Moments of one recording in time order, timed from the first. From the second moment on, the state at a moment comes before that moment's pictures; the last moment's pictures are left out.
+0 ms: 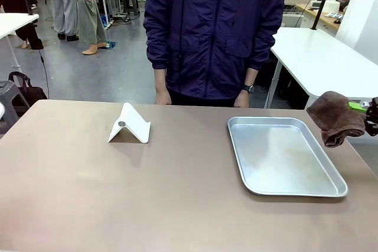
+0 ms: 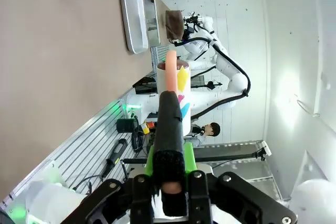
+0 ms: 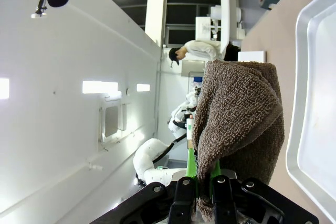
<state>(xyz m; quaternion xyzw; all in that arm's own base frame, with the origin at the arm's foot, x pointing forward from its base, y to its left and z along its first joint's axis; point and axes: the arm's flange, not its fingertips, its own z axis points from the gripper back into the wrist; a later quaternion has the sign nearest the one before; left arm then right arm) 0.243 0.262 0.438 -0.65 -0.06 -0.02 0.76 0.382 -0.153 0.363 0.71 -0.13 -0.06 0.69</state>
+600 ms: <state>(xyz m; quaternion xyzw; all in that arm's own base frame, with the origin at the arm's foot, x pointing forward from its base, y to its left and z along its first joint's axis) 0.229 0.264 0.421 -0.64 -0.06 -0.01 0.76 0.382 -0.153 0.363 0.71 -0.13 -0.06 0.69</state>
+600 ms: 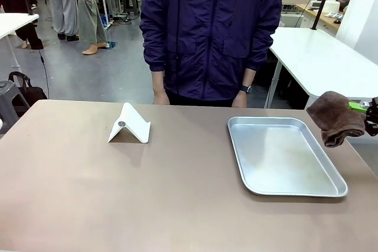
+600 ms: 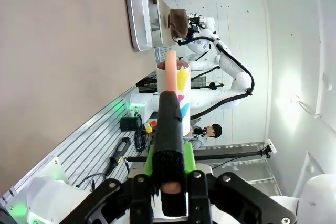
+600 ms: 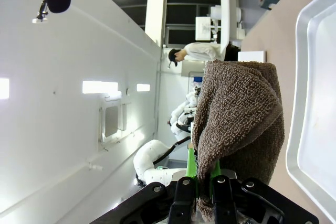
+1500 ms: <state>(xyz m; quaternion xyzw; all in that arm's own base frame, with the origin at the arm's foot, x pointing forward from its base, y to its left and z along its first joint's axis) 0.229 0.264 0.422 -0.64 -0.06 -0.01 0.76 0.382 -0.153 0.363 0.71 -0.13 -0.06 0.69</state>
